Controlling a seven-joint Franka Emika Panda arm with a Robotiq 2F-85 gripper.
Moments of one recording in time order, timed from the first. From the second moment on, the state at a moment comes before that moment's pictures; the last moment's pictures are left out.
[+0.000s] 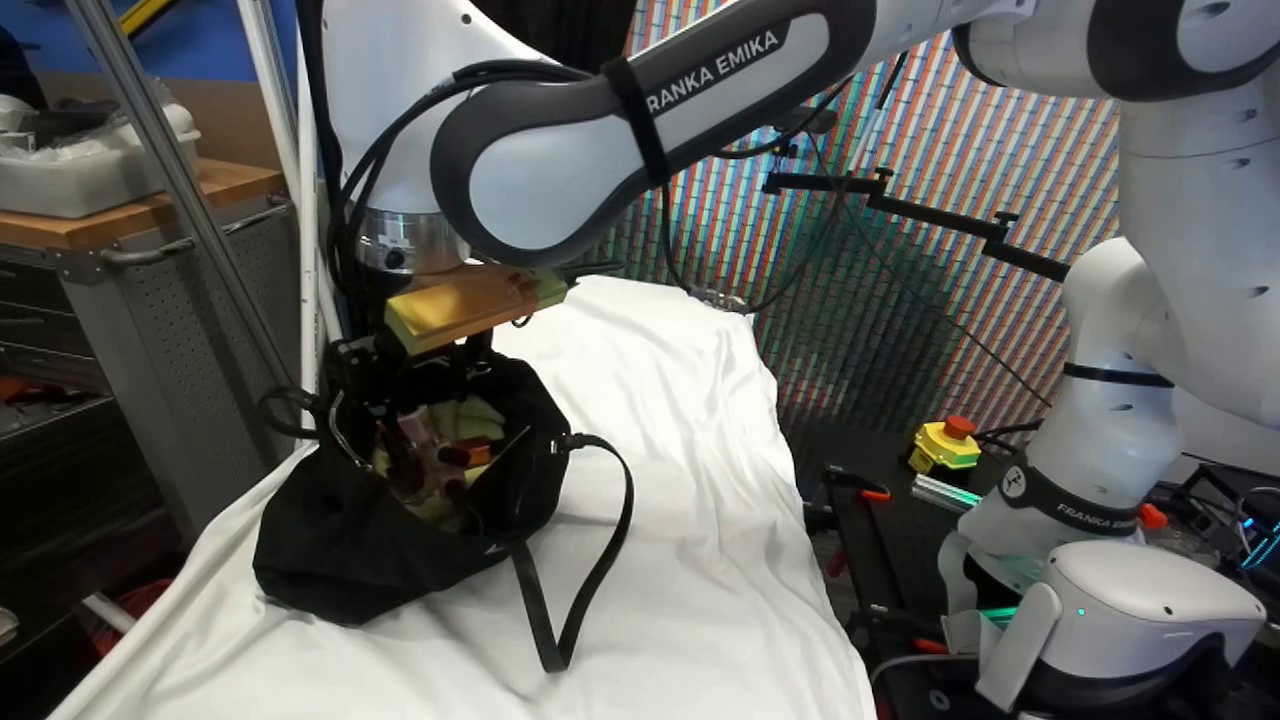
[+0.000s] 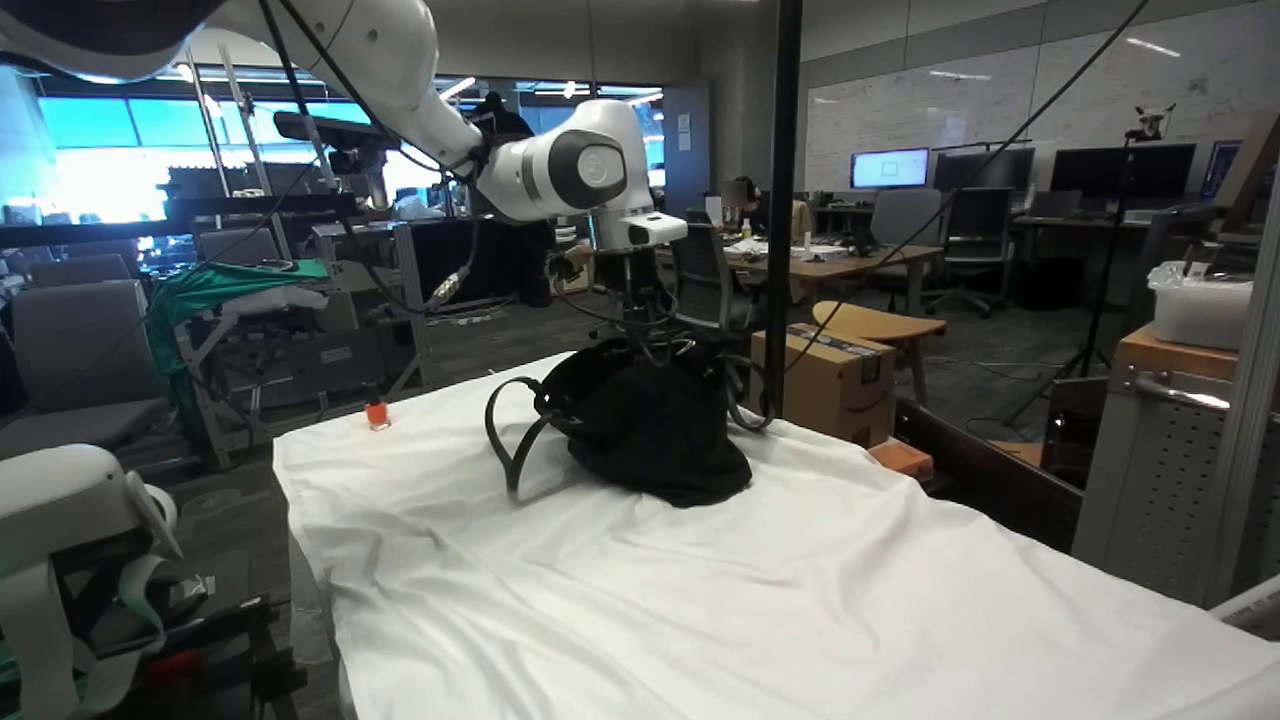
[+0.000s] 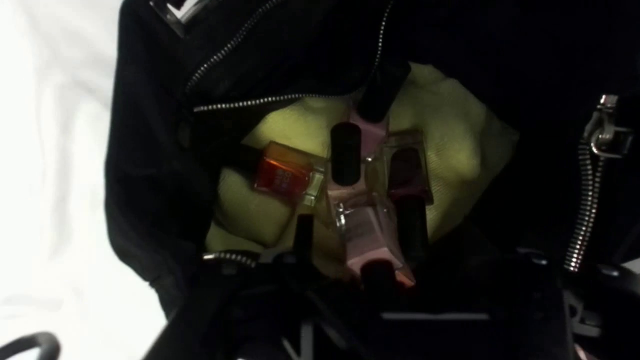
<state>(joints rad) 0.20 0.60 0.01 -1.50 -0.14 2.16 0.84</state>
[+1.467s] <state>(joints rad) 0.35 0.39 0.03 -1.82 -0.15 2.17 1.01</state>
